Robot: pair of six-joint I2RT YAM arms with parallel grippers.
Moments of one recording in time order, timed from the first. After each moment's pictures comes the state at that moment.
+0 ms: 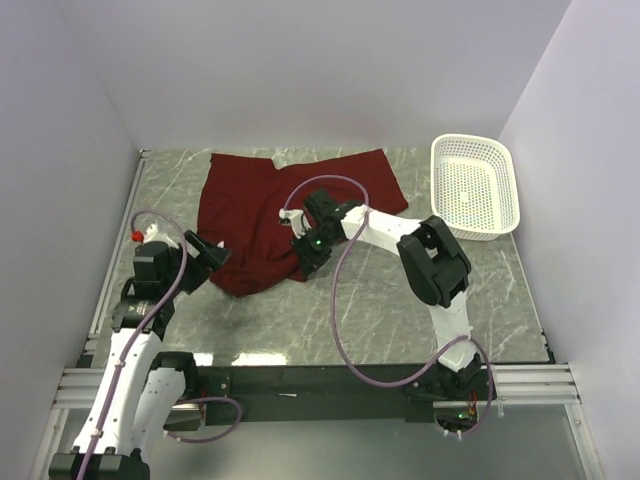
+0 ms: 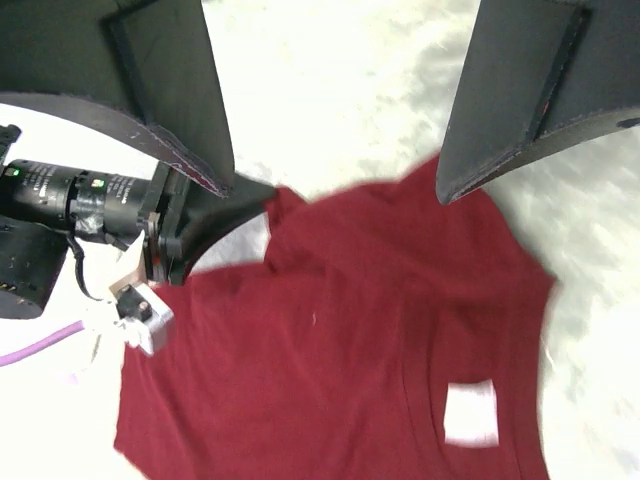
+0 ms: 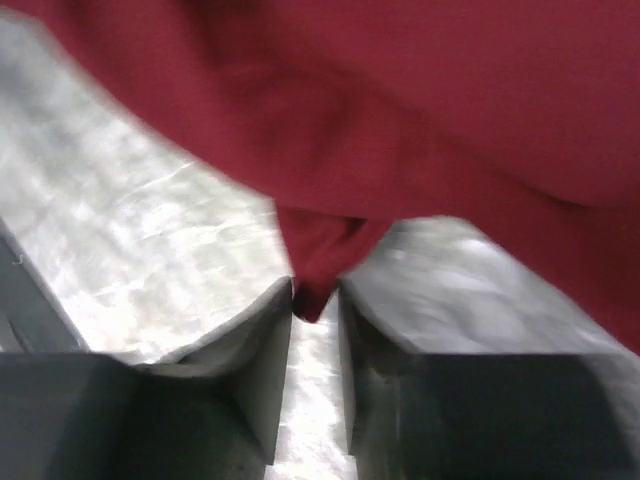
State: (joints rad) left arm -0.02 0.65 0.60 -0.46 0.16 -0.78; right arm 0.69 2.08 1.51 -0.60 -0.49 -0.10
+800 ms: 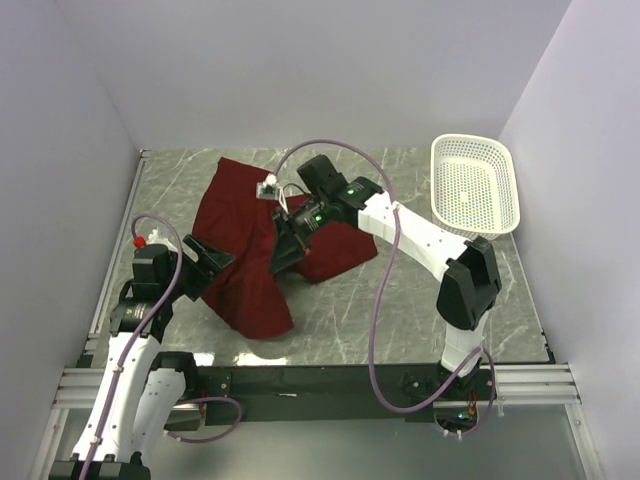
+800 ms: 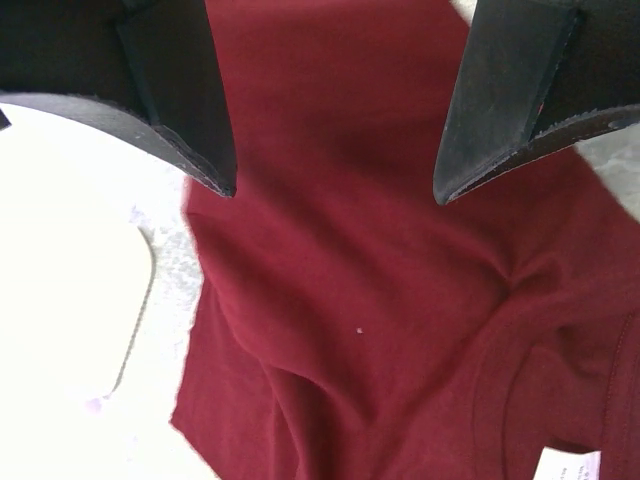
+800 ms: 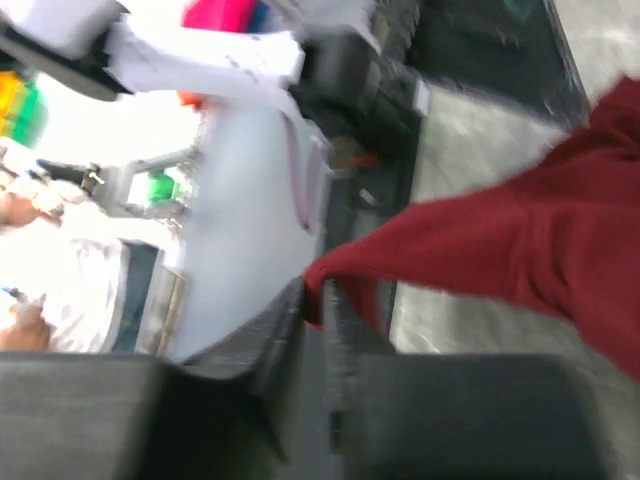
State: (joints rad) left arm -0.03 0.61 0.58 -0.54 0.26 -0.90; right arm 0.77 1.83 1.69 -0.63 -1.19 0.01
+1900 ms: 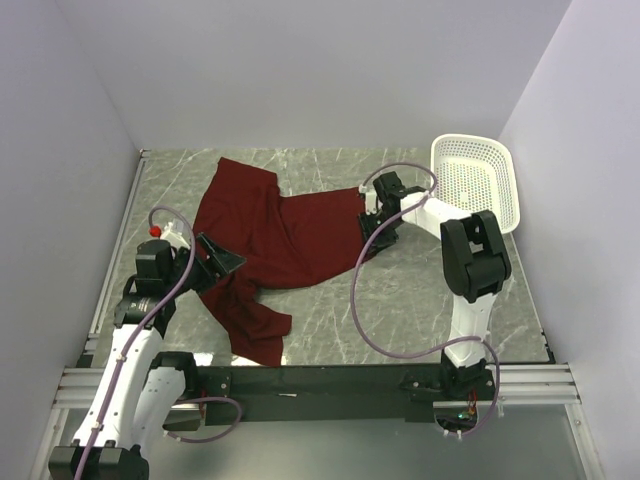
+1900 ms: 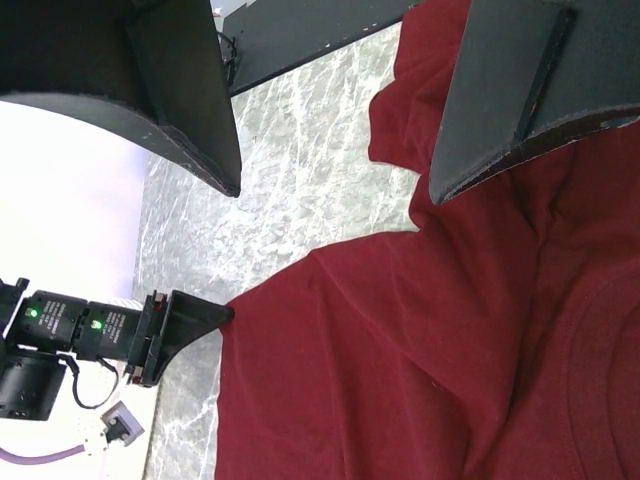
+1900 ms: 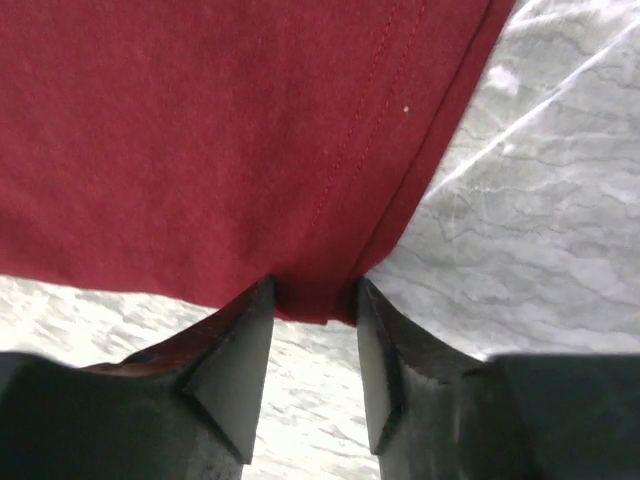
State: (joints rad) left arm -0.03 0.67 0.56 -0.44 0.43 -0.77; right arm 0.32 1.96 1.34 -0.64 -0.25 0.00
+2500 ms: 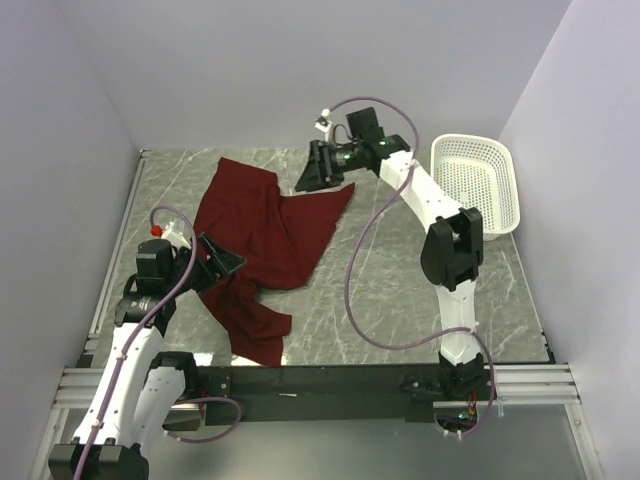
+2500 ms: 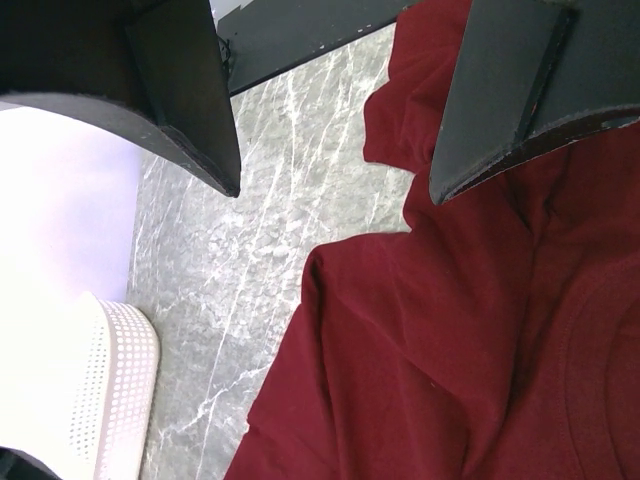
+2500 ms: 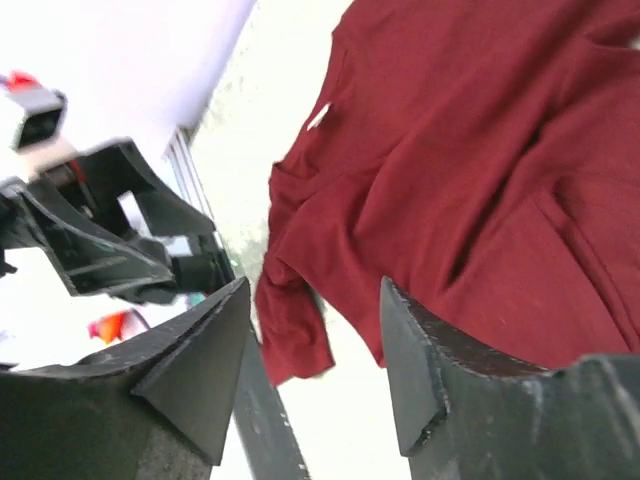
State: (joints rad) left arm -0.03 0.68 0.56 -0.44 0.44 -0.75; right arm 0.41 2.15 2.06 -0.67 -0.89 0.30
